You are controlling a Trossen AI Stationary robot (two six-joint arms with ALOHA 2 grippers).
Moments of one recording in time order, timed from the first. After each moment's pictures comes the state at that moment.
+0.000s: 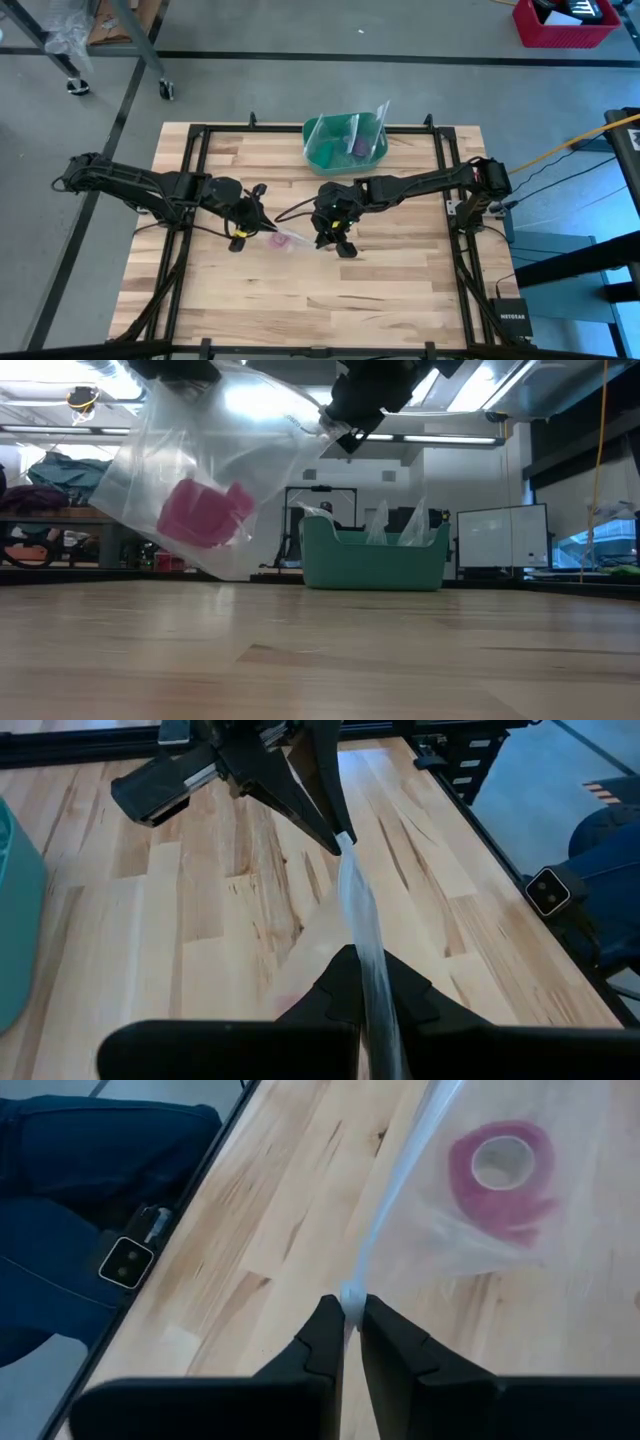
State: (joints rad) left arm -0.14 1.00 0.79 -0.31 0.09 0.03; right arm 0.07 1.77 1.36 -0.41 -0.47 -0.07
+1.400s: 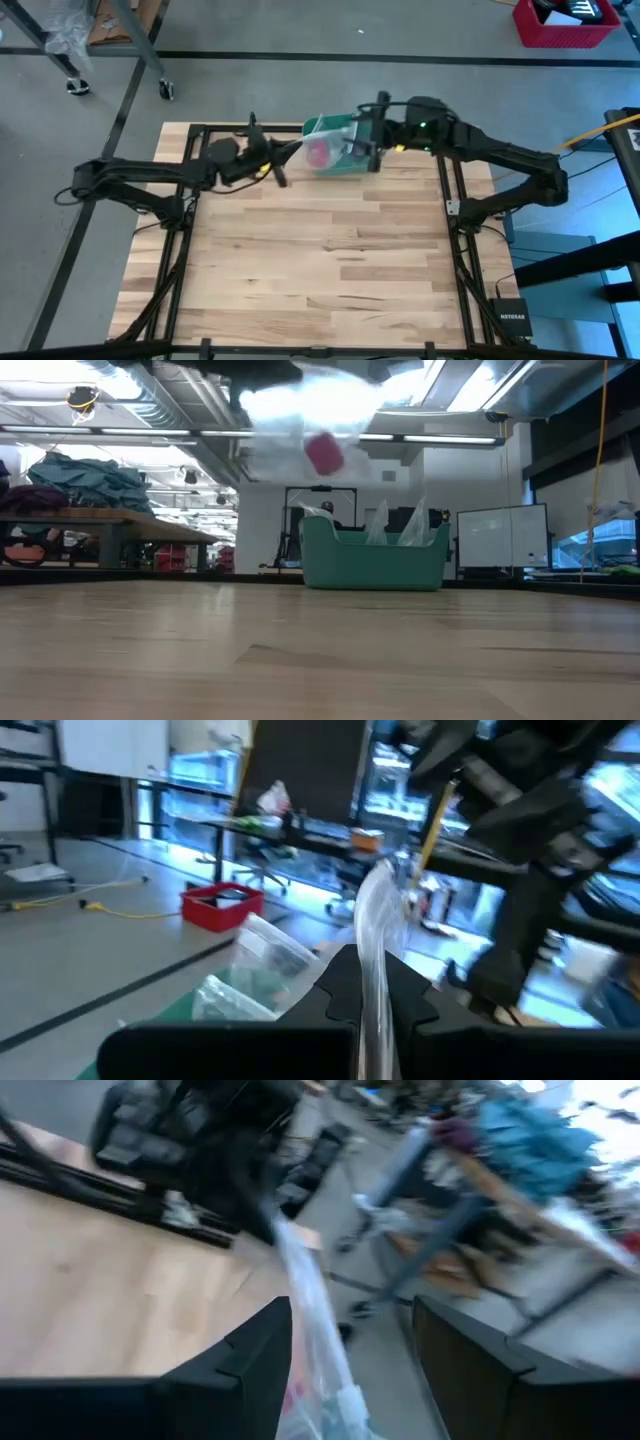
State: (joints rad) left arm 0.16 1.13 0.79 0.43 -0.30 -0.15; right arm -0.26 1.28 1.36 -0.31 -0.03 -0.51
